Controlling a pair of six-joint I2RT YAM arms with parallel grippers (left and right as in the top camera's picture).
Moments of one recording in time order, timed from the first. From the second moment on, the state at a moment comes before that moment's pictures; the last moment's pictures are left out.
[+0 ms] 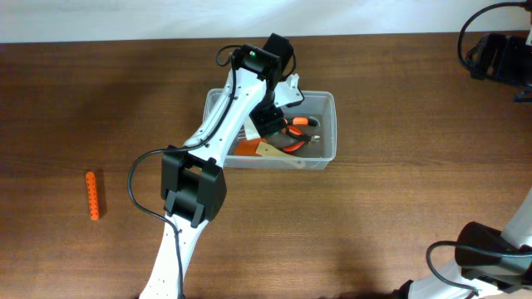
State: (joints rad) left arm -0.49 2.48 2.45 -1.42 -0.05 0.65; right arm -0.39 1.82 2.38 -1.44 -0.25 -0.14
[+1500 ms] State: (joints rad) left arm 0.48 1.83 1.53 -1.12 -0.01 0.17; right arm -0.39 1.82 2.38 -1.45 -0.26 -0.14
